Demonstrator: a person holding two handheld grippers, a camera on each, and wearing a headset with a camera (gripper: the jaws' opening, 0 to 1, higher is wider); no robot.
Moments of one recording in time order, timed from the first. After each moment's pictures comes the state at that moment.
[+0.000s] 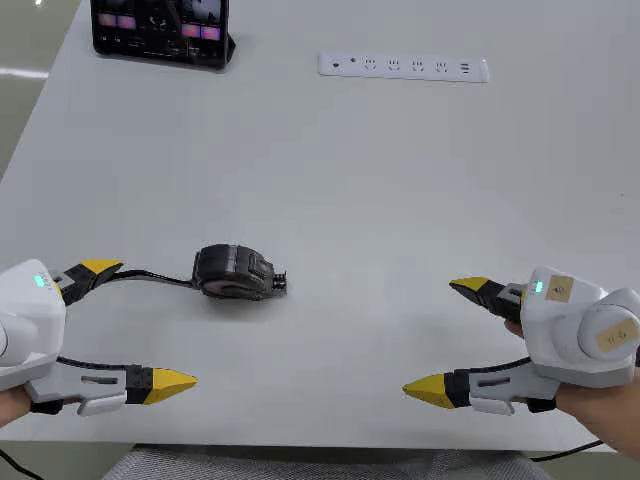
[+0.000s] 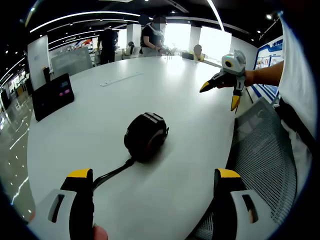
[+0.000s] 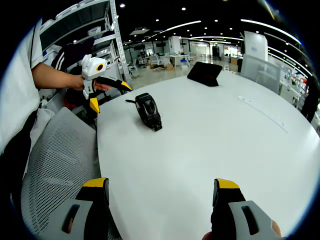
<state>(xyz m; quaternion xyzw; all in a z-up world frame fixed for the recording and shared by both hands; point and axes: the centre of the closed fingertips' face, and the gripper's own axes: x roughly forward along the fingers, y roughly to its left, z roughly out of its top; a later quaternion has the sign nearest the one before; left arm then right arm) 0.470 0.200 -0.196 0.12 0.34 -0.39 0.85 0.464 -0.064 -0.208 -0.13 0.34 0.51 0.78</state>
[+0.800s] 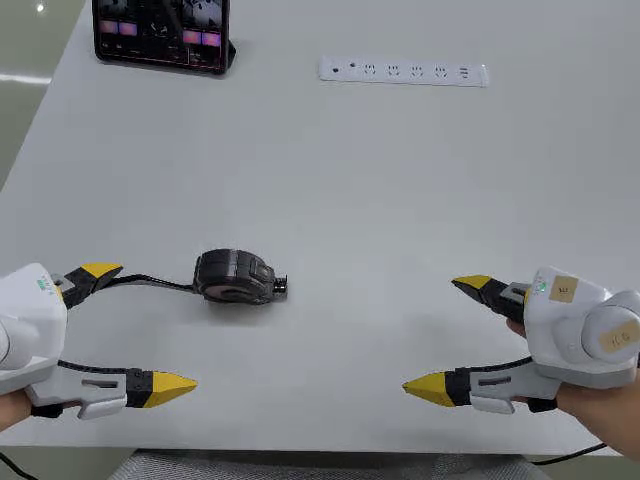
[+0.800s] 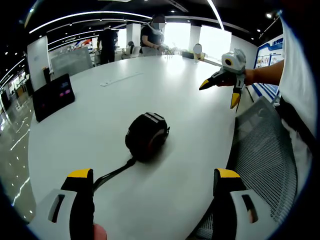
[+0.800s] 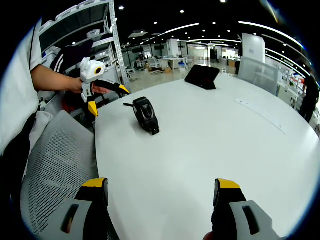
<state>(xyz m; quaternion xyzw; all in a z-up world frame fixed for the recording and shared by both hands) 0.470 0.202 -0.196 0.12 0.34 -0.39 0.85 0.469 -0.064 -0.203 -0.12 0.33 0.51 0.79</state>
